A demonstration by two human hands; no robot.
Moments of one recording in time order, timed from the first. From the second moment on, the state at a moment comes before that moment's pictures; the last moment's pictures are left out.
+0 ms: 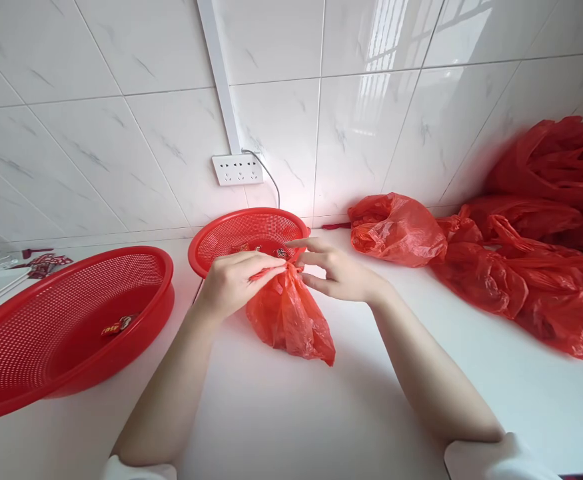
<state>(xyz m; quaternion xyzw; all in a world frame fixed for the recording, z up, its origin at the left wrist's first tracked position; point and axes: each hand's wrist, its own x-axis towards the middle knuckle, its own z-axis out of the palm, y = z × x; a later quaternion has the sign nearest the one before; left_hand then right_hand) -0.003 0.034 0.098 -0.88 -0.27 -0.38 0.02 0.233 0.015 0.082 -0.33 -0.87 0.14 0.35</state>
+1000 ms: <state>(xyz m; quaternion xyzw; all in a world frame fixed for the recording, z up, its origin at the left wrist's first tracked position) -0.032 0.038 0.124 -0.83 -0.50 -0.16 -0.16 0.274 0.011 0.084 -0.58 -0.76 0.10 0.27</state>
